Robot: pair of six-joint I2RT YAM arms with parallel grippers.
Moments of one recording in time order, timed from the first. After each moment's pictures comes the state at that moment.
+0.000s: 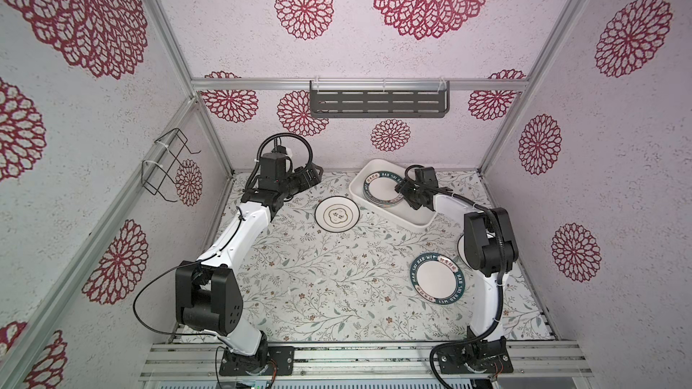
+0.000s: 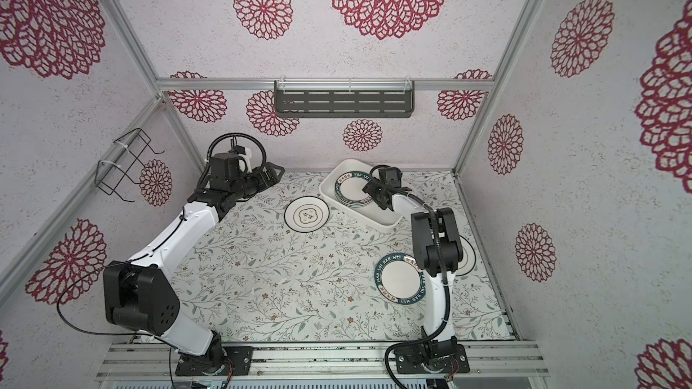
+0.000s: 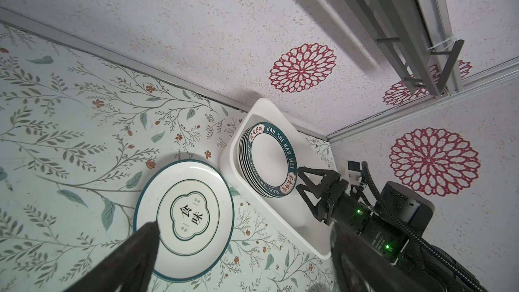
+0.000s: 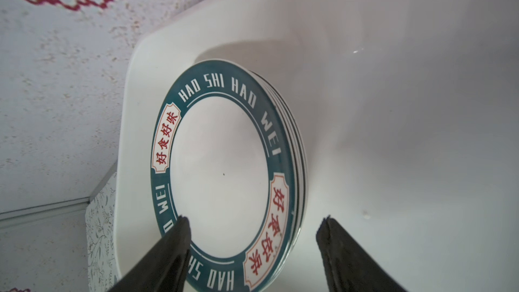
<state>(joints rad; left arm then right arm) -0.18 1.60 1.37 -0.24 0.27 -0.61 0.24 2.12 1.57 -0.18 -0.08 0.89</state>
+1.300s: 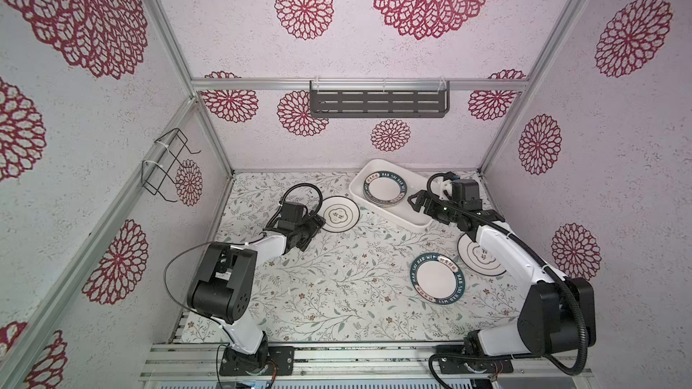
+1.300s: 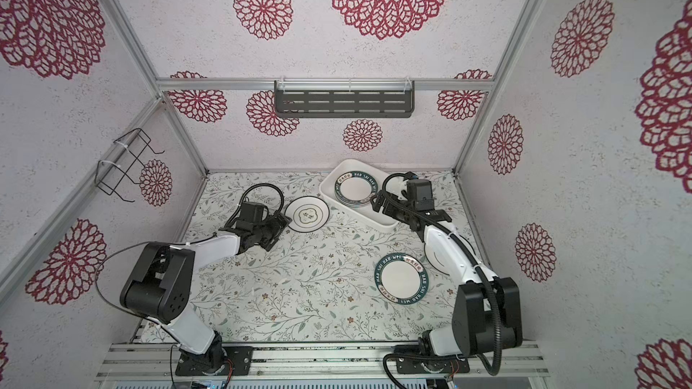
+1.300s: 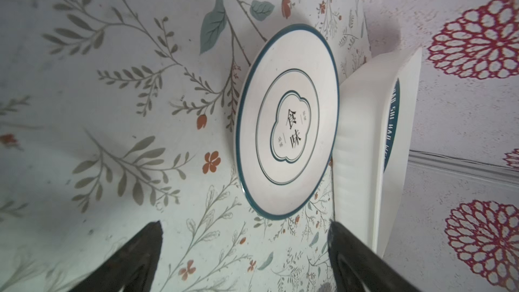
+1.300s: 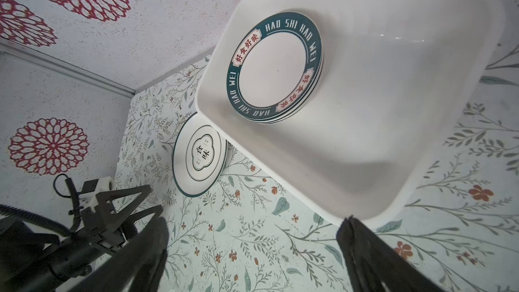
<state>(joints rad) -0.26 1.73 0.89 0.02 0.20 -1.09 0.18 1.41 1.08 -0.31 -0.30 0.53</state>
